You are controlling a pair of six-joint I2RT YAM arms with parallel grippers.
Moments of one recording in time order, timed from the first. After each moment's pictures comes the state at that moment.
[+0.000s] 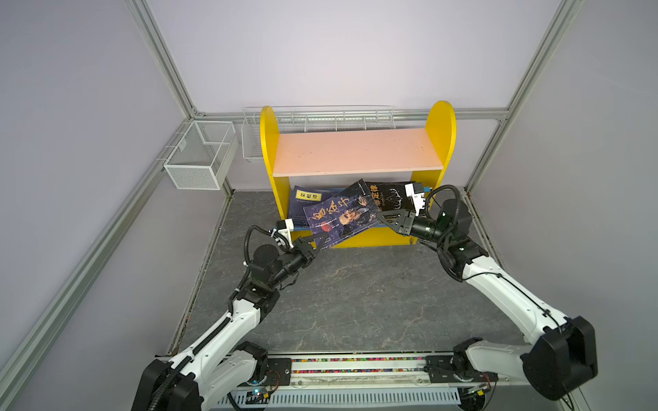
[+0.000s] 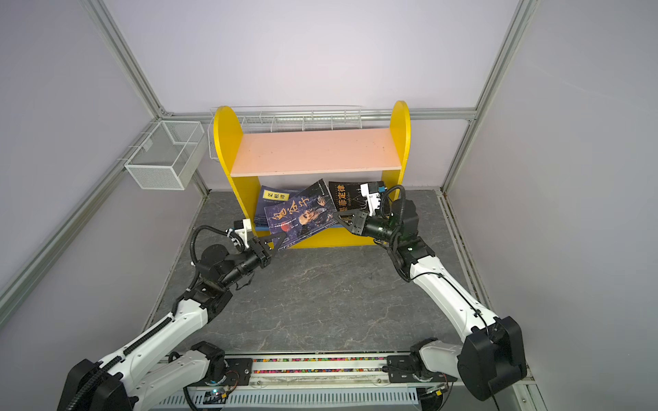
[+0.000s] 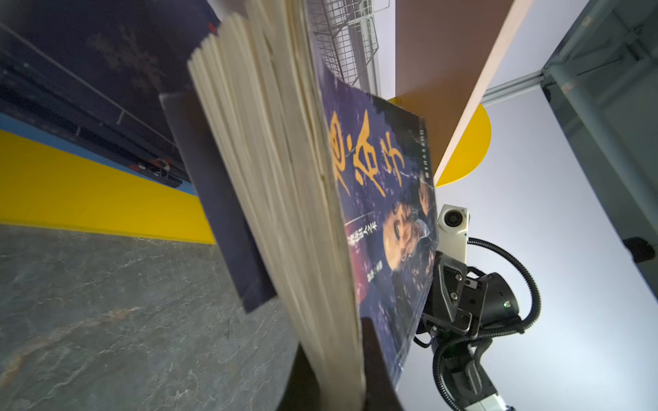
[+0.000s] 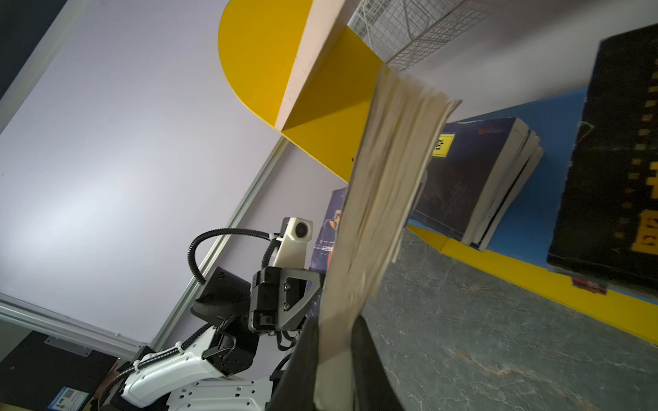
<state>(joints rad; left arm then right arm) -0.47 0.99 0.54 0.47 0.42 -1.21 0.38 1.26 0.98 0.22 -0.79 0.88</state>
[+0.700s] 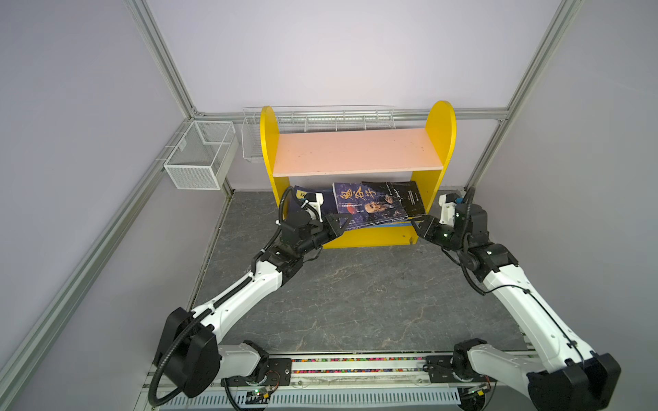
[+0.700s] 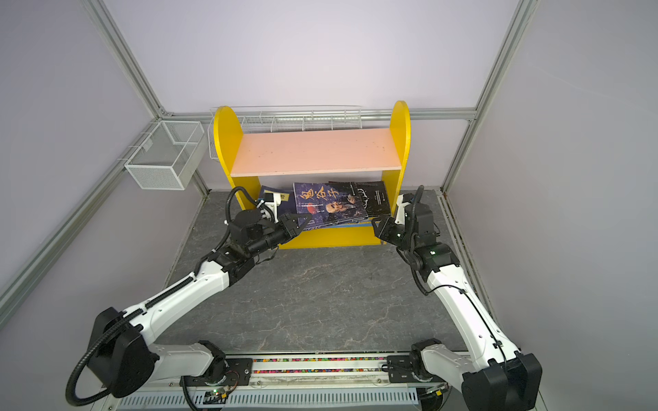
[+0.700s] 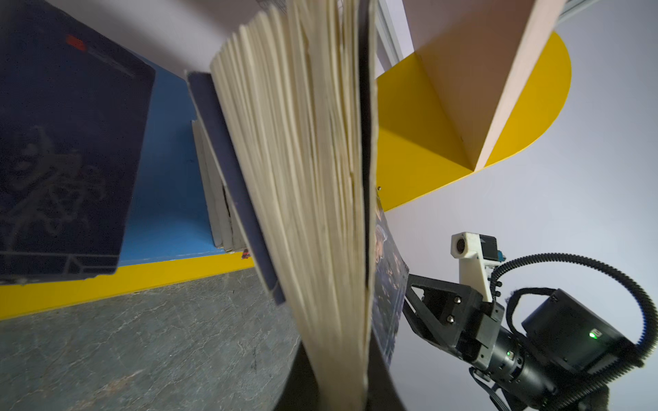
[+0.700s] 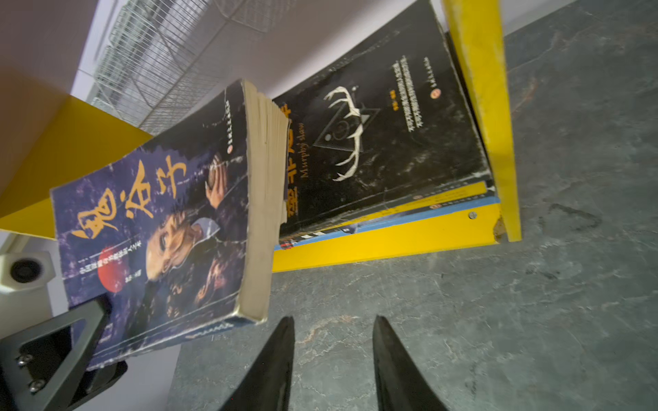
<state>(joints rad) -0.62 1.34 0.99 0.20 0.31 -0.94 0.27 1.12 1.05 -0.44 -0.21 0.63</state>
